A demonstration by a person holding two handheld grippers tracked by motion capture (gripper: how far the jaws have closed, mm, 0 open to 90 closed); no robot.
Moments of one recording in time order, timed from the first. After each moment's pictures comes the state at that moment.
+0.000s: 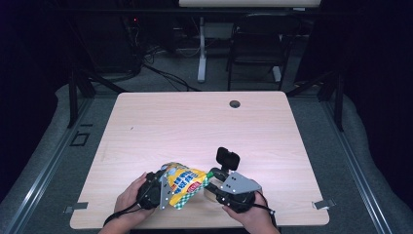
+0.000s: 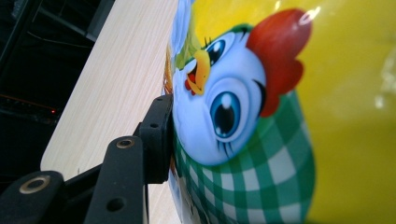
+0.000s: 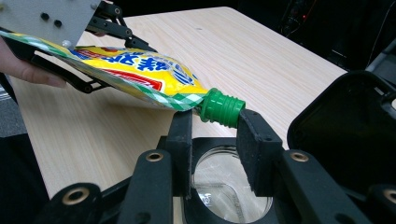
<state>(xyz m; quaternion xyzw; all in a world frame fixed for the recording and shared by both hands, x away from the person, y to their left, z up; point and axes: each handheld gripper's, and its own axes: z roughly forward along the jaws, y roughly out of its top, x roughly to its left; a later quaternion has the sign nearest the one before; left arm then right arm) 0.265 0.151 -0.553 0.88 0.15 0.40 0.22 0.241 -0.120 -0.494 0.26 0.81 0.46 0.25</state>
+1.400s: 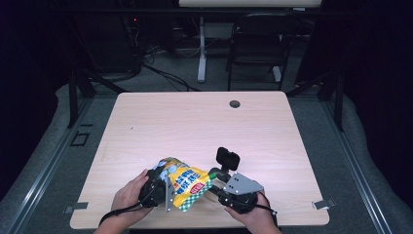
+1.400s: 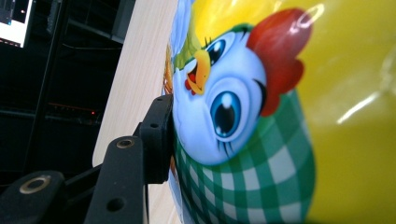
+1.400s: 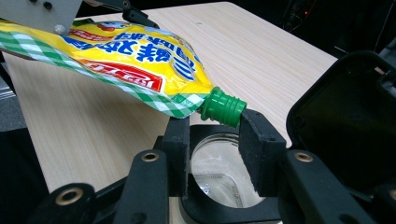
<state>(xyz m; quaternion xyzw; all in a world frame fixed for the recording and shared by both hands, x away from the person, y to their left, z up) 0.263 0.141 -0.539 0.88 0.11 0.45 0.15 0.242 -0.127 -0.502 0.26 0.82 0.46 0.24</state>
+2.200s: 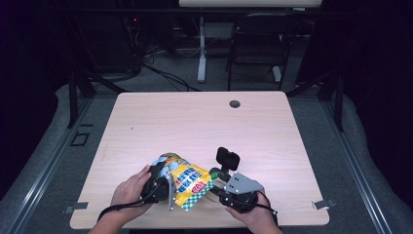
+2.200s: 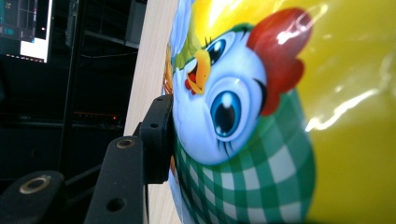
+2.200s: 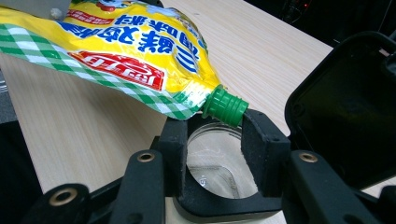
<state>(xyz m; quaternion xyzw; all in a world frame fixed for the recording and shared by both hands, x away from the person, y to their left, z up) 0.268 0.136 -0.532 0.87 0.07 0.48 0.11 0.244 -0.129 -0.507 0.26 0.82 0.45 0.24</state>
